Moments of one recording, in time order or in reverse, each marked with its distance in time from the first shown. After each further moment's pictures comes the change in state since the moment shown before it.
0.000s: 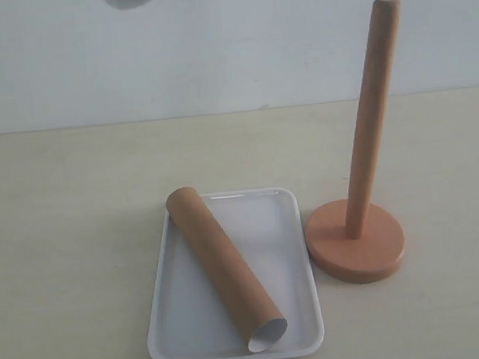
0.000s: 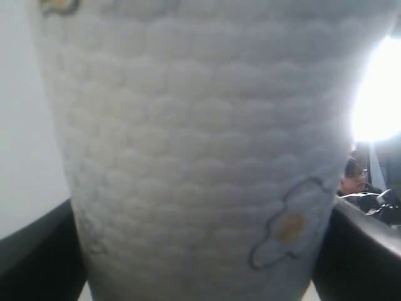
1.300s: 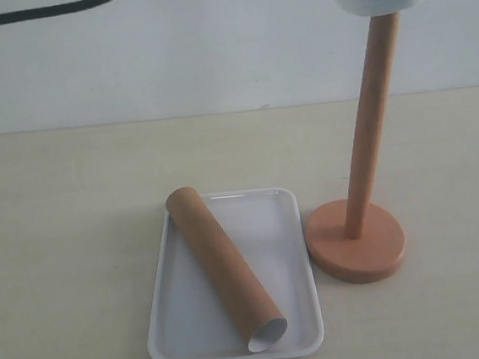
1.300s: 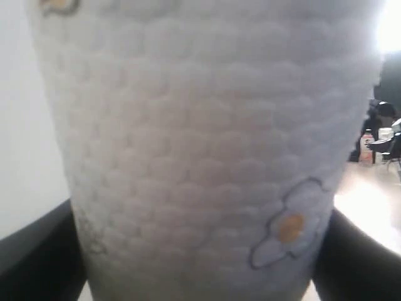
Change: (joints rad) left arm -0.480 0.584 -0.561 -0.001 0.496 0.121; right arm 0.000 0.000 0.000 0.000 0.000 0.000
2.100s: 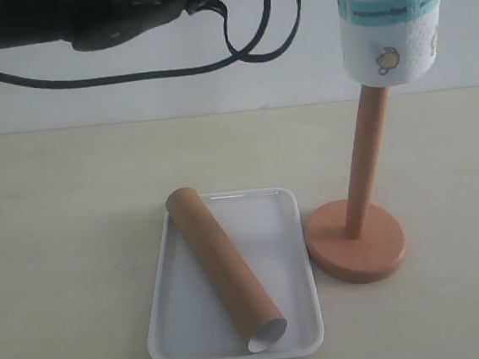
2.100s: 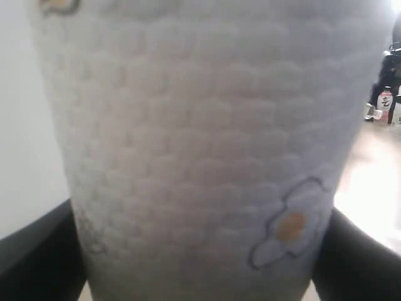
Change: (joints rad) left arm -0.003 0.215 -0.081 -0.006 0.017 0.021; right arm 0.000 0.000 0.000 0.000 0.000 0.000
